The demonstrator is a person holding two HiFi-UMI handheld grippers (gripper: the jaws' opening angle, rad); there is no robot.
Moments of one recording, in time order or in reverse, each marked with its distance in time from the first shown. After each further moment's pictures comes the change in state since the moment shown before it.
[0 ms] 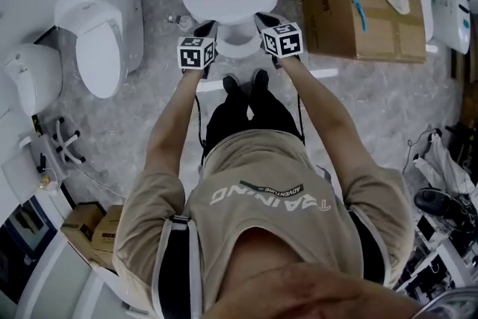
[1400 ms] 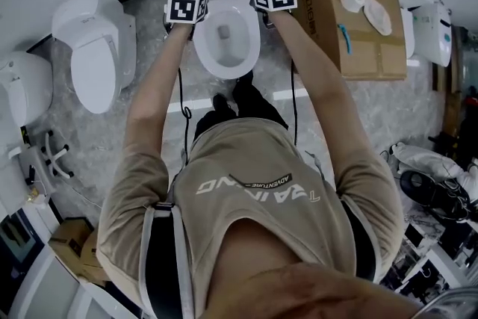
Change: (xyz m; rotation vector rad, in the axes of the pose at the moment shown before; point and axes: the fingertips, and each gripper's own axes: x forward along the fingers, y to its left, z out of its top) left arm 0.015 0.064 0.220 0.159 -0.081 0.105; right arm 0.031 -0.034 0.232 -0.109 -0.104 -0.060
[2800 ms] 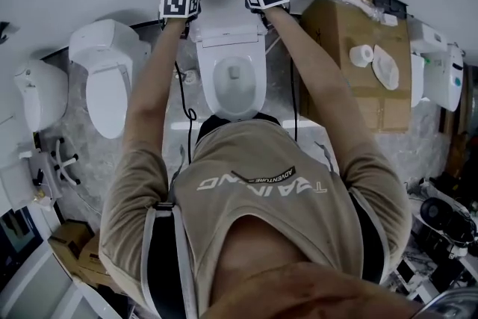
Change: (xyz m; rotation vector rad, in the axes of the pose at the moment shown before) left arm 0.103 0.140 0.124 -0.073 0.035 0.127; right arm 0.130 -0.065 0.145 -0.149 0.072 0.105
